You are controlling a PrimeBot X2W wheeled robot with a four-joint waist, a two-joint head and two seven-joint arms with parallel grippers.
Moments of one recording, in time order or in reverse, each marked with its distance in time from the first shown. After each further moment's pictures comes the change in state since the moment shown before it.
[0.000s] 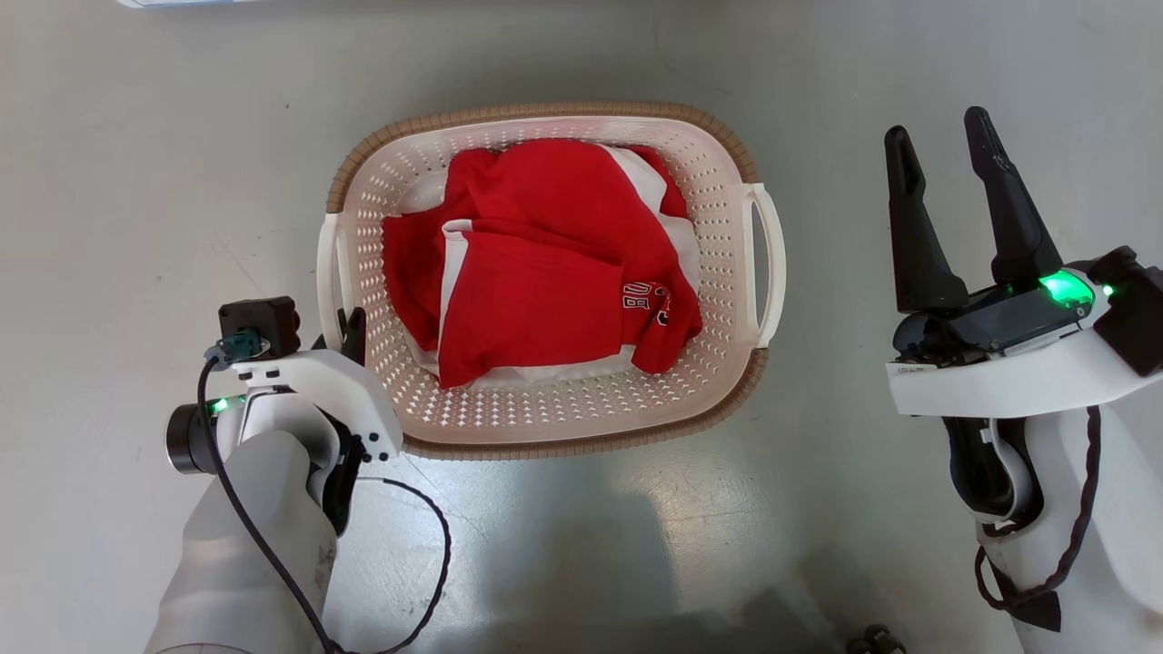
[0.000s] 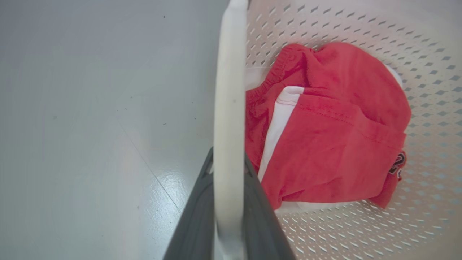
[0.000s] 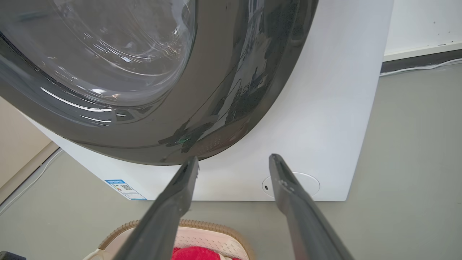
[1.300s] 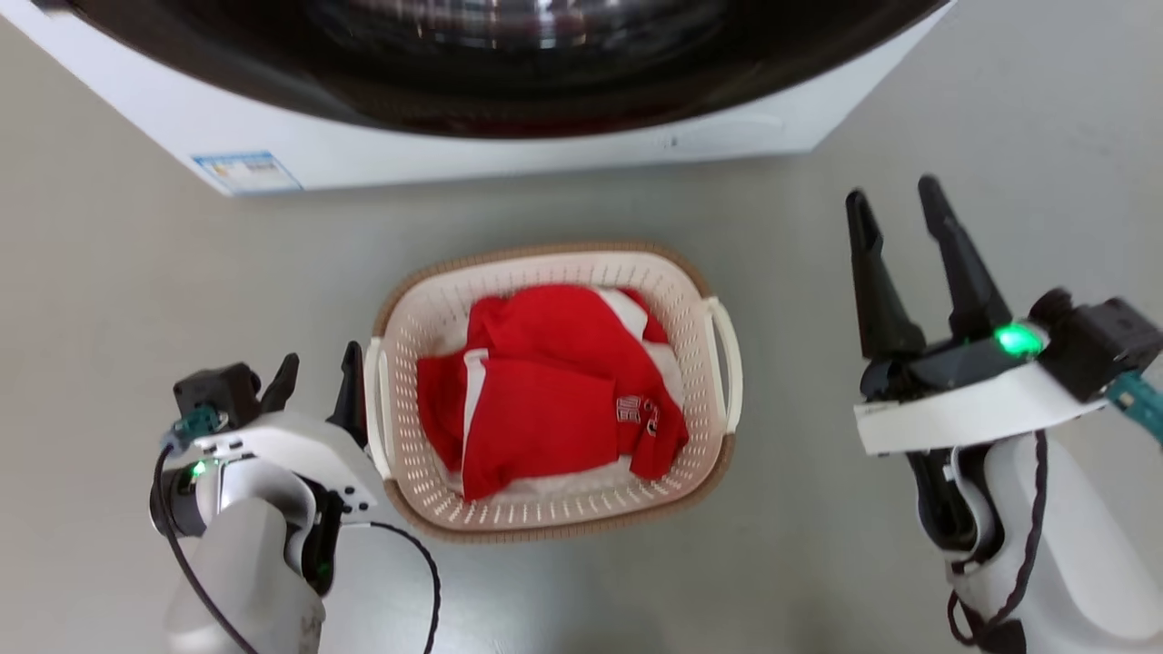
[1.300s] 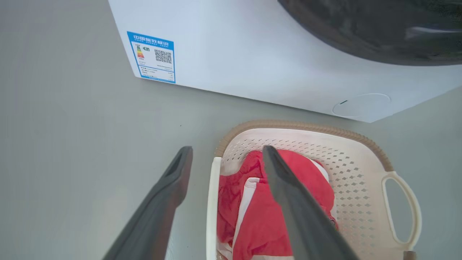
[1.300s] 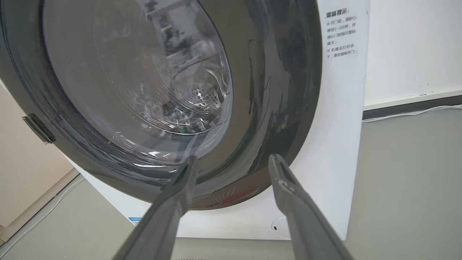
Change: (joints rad) left arm 0.200 0.010 0.083 -0.247 -0.054 -0.007 0.000; right arm 0.031 0.037 0.015 0.092 0.010 0.000 0.000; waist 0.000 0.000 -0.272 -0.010
